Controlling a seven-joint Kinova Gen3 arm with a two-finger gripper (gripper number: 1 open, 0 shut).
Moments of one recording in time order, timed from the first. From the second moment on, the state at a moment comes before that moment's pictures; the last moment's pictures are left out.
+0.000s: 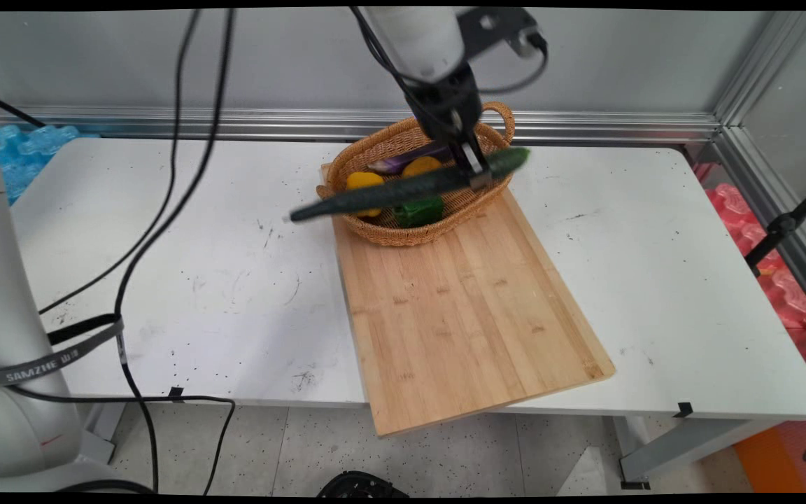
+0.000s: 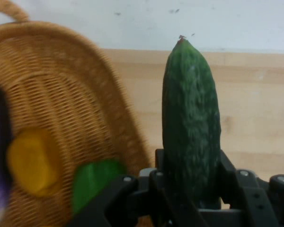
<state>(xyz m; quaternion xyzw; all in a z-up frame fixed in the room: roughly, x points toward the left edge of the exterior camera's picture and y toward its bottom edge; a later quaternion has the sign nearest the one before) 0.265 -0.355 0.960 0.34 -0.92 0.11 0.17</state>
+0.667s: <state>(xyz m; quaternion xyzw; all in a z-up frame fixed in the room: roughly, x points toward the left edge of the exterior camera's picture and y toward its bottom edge) 0.358 -0.401 0.995 0.34 -0.92 0.17 0.14</state>
